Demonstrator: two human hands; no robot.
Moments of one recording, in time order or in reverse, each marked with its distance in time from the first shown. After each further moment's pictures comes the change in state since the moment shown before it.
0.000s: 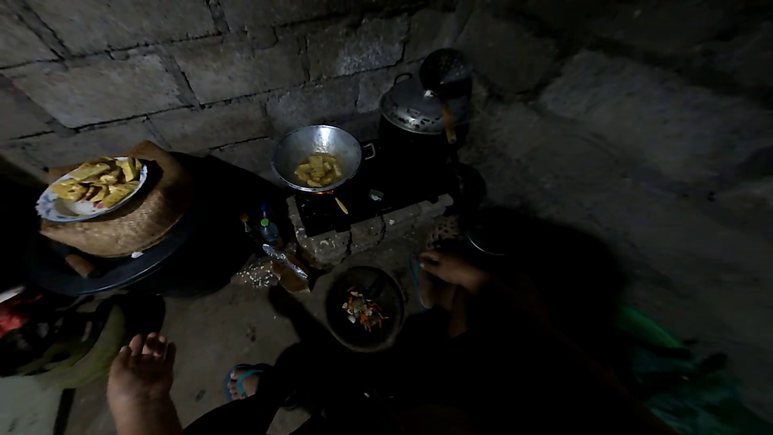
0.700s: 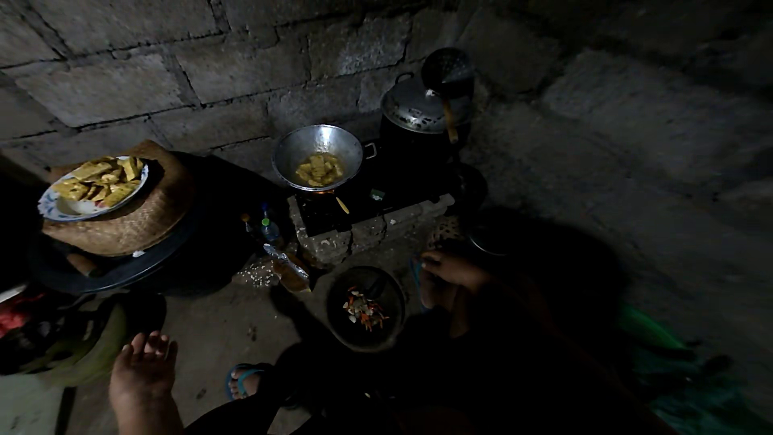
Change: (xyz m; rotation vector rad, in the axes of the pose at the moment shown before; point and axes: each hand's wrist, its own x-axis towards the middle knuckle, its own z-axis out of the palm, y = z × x) left_hand -0.001 0.001 0.002 0.021 0.007 -0.008; right_hand -0.002 -0.002 0.000 -0.011 0.003 0.014
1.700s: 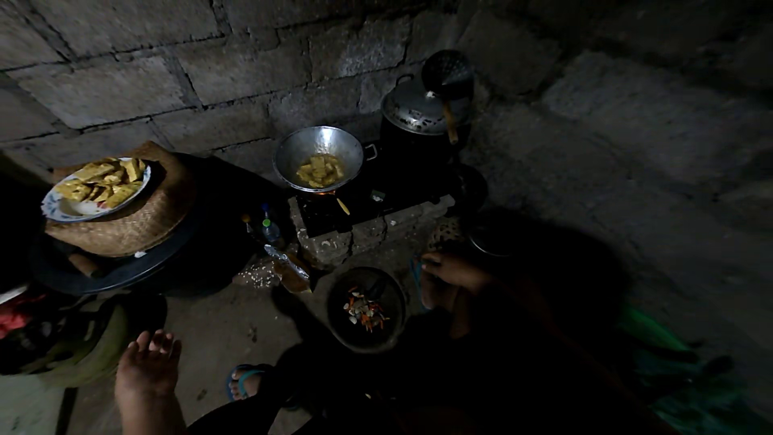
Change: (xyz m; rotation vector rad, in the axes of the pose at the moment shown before) left_hand 0.000 -0.002 0.002 0.012 -0.025 -0.008; right_hand 0.001 0.002 0.001 0.028 -0.009 -0.016
